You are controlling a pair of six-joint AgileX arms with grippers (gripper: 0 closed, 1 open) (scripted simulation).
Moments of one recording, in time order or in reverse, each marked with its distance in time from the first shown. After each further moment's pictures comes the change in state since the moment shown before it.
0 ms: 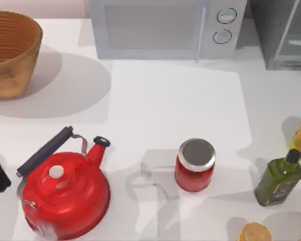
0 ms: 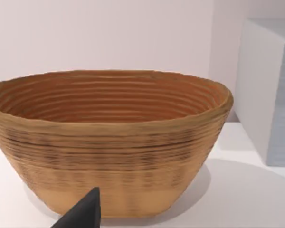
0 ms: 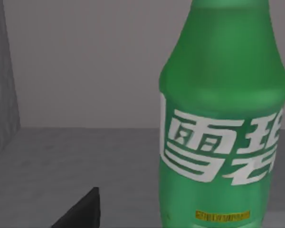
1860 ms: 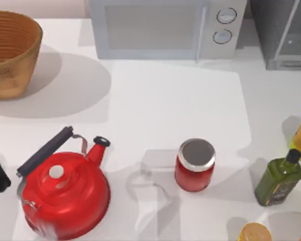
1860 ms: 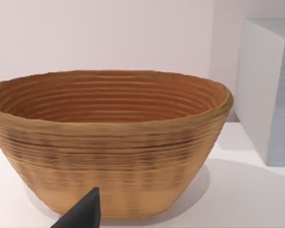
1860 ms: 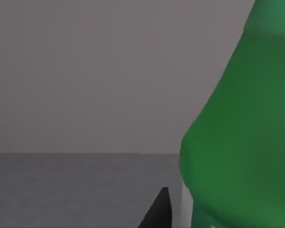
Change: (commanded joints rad) left arm 0.000 0.000 0.000 0.000 0.000 0.000; right arm 0.036 0.154 0.295 -0.145 0.036 -0.002
